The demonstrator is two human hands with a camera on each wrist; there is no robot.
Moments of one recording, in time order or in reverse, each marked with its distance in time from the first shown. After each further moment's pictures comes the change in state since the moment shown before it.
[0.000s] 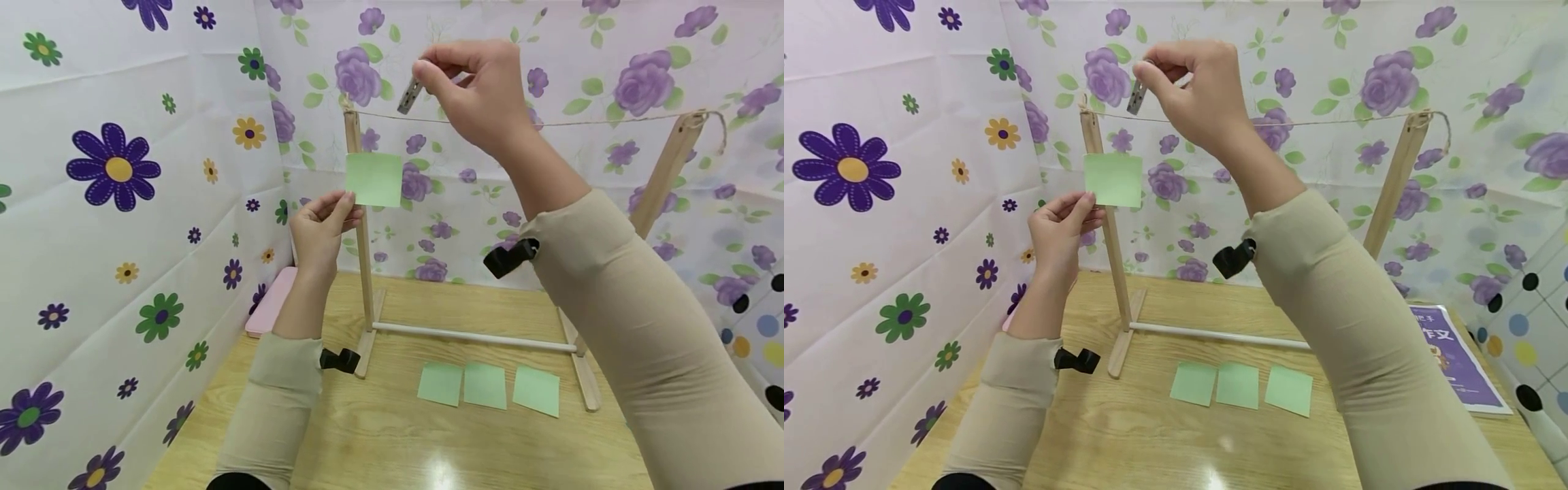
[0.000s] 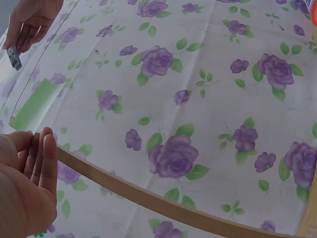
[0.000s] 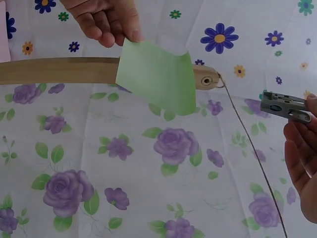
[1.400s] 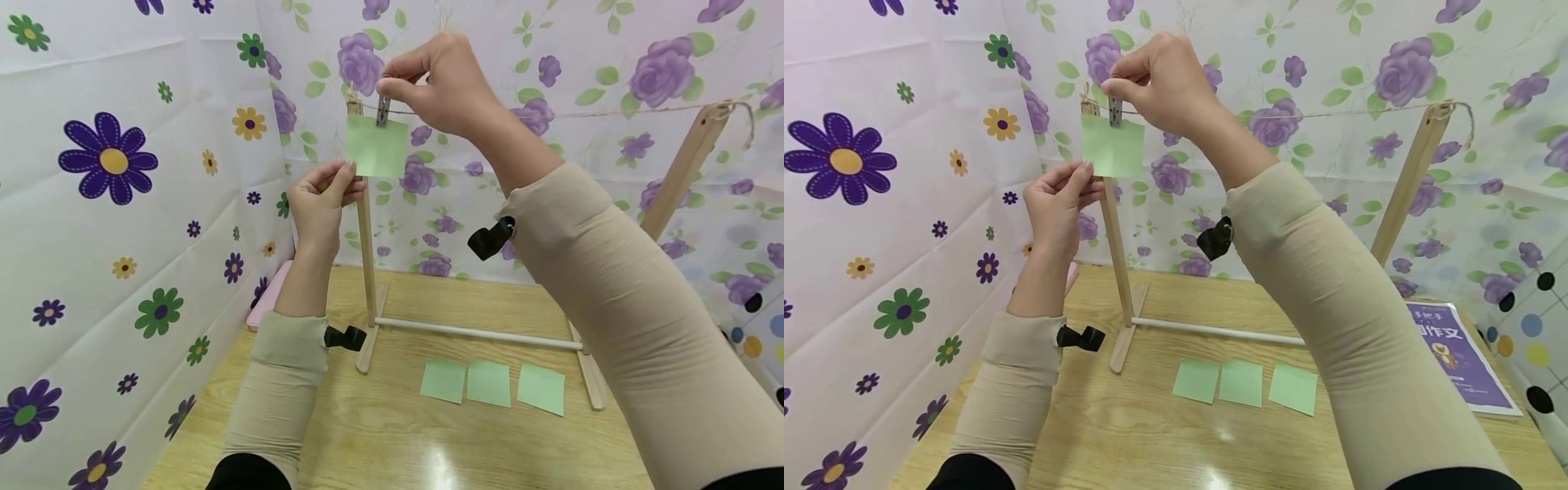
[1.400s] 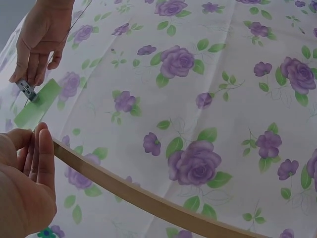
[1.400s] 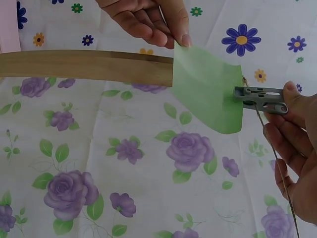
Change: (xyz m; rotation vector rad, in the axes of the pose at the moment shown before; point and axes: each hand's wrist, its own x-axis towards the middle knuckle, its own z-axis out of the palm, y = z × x) left_hand 0.022 0.015 0.013 -0.131 0.026 0.007; right_hand 0.022 -0.003 0.030 -0.158 -0.336 0.155
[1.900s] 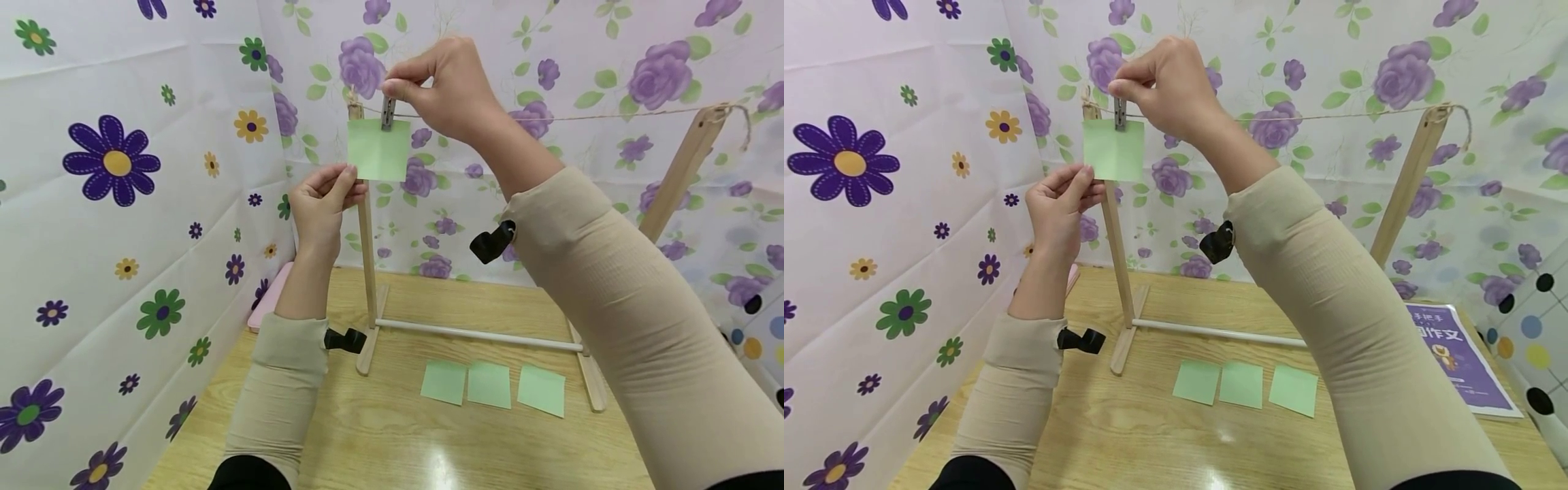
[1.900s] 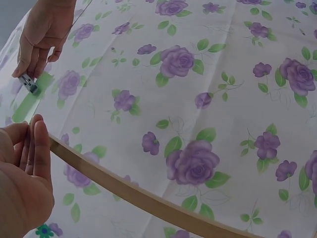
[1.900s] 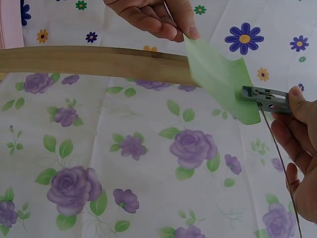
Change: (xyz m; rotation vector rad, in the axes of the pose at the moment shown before) left_hand -0.003 0.000 -0.001 -0.032 -0.039 0.025; right_hand -0.002 0.002 0.001 0.043 0.079 -0.034
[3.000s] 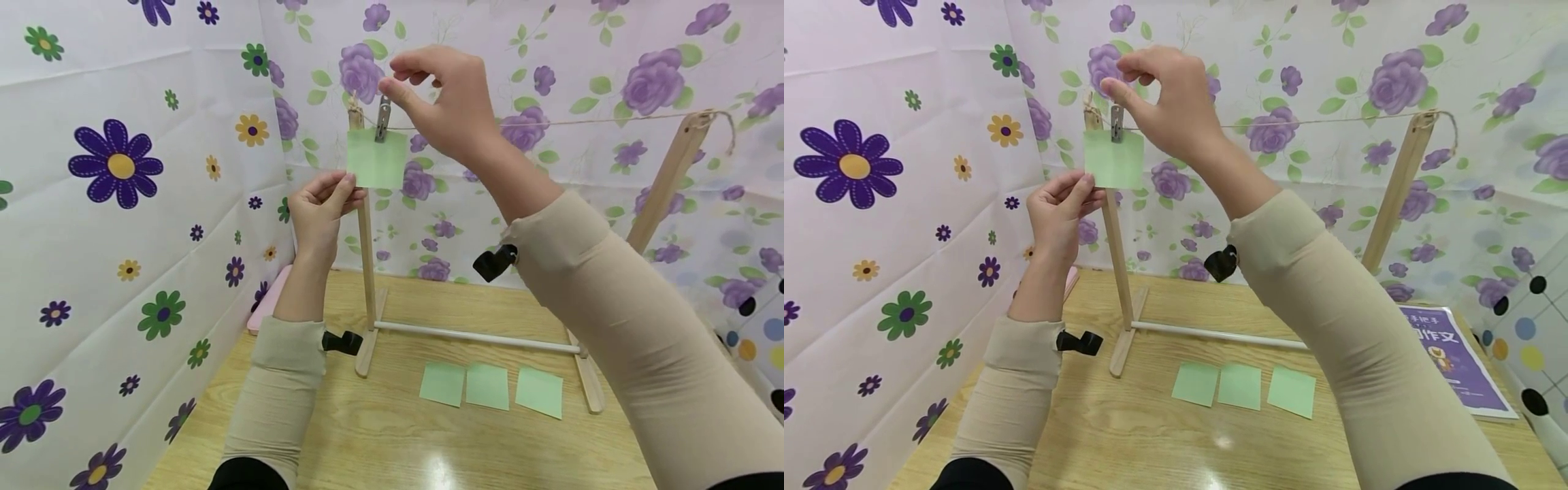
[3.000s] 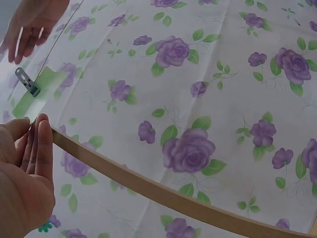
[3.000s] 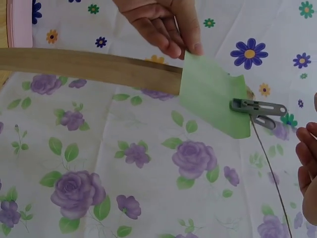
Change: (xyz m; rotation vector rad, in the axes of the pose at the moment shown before) left_hand -0.001 -0.002 -0.009 0.040 -0.031 0.002; right_hand -0.019 -0.002 0.005 -0.041 0.196 -0.146
